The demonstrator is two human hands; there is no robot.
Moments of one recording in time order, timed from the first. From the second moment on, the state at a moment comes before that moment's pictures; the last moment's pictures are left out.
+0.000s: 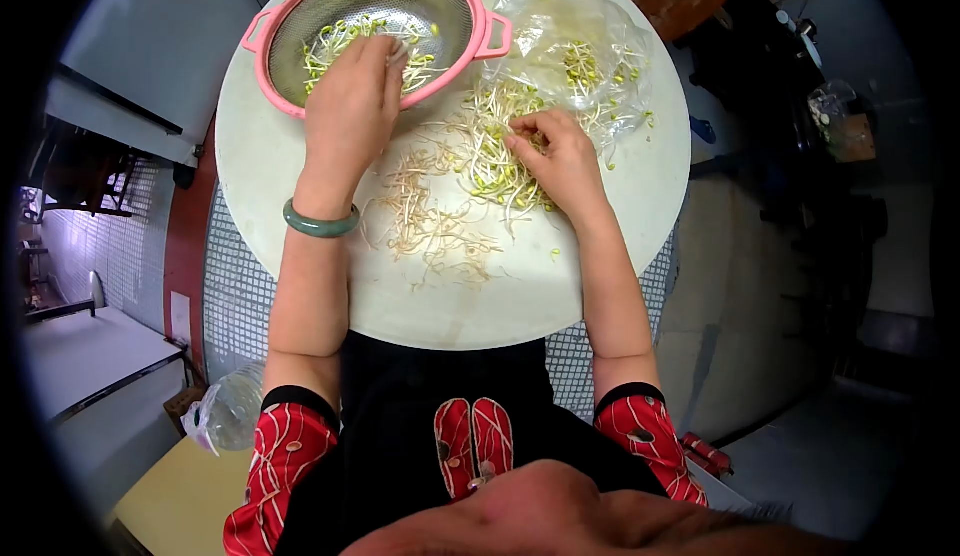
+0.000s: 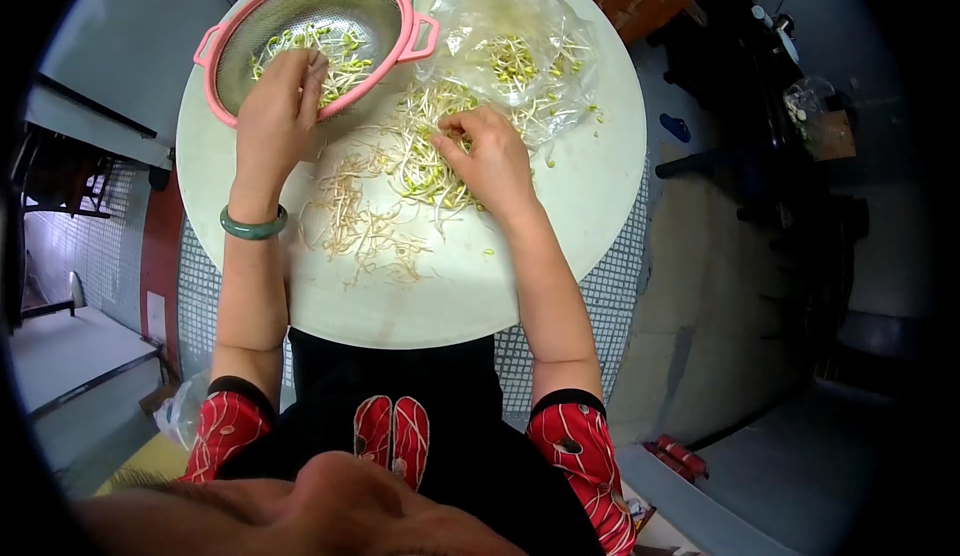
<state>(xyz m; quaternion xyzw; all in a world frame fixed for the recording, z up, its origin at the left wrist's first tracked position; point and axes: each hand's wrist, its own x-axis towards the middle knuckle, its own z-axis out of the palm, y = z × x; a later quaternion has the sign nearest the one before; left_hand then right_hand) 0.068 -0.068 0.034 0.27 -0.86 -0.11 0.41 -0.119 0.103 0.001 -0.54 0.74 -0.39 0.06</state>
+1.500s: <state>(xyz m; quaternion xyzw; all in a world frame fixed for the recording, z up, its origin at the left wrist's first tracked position) 0.039 -0.017 0.013 0.13 -0.90 -0.31 0.30 -0.135 0.121 0.014 -0.45 0.67 -0.53 0.26</state>
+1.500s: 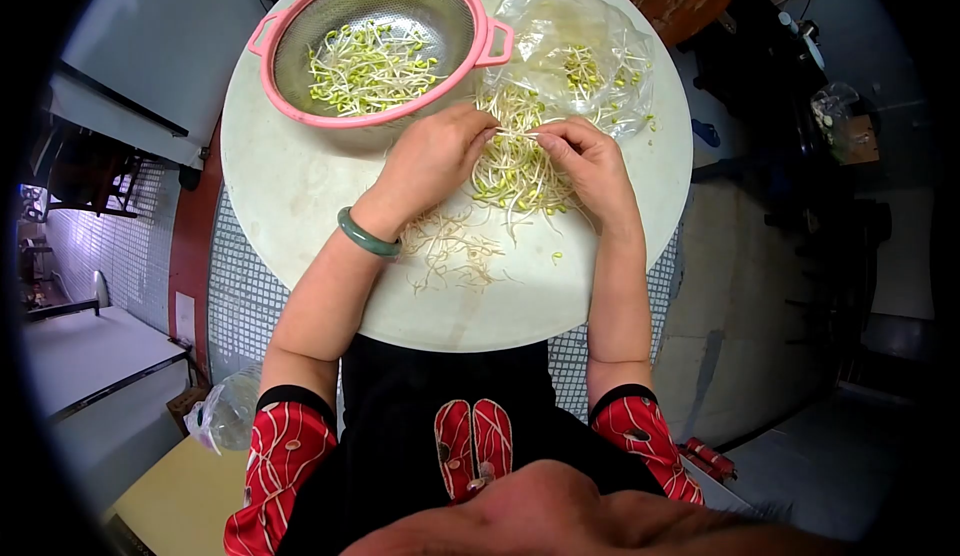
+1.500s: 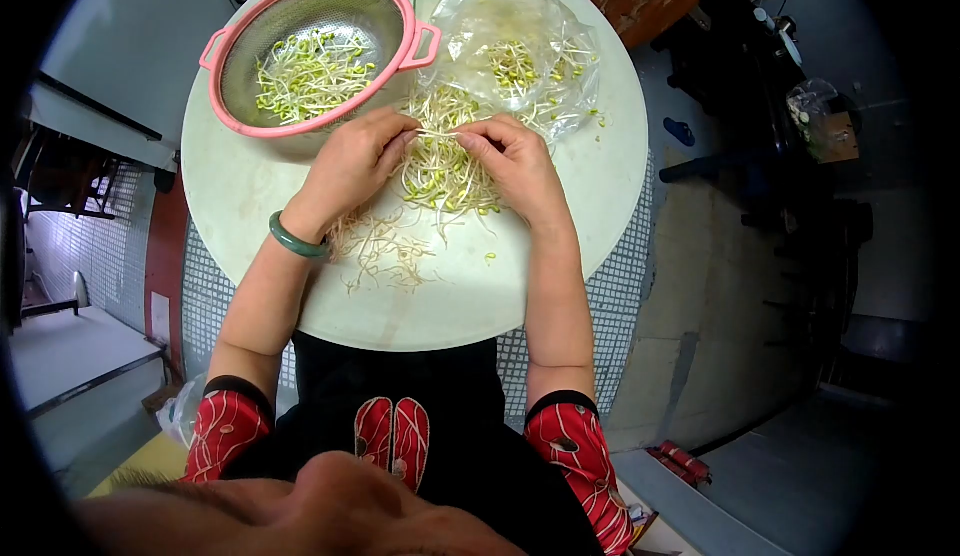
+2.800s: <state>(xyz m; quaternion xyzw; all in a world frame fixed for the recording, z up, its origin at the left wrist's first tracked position) 0.043 -0.014 0.022 0.12 -0.88 -0.42 0.19 -0.115 0.115 0.018 -0.36 0.59 -0.55 0.48</state>
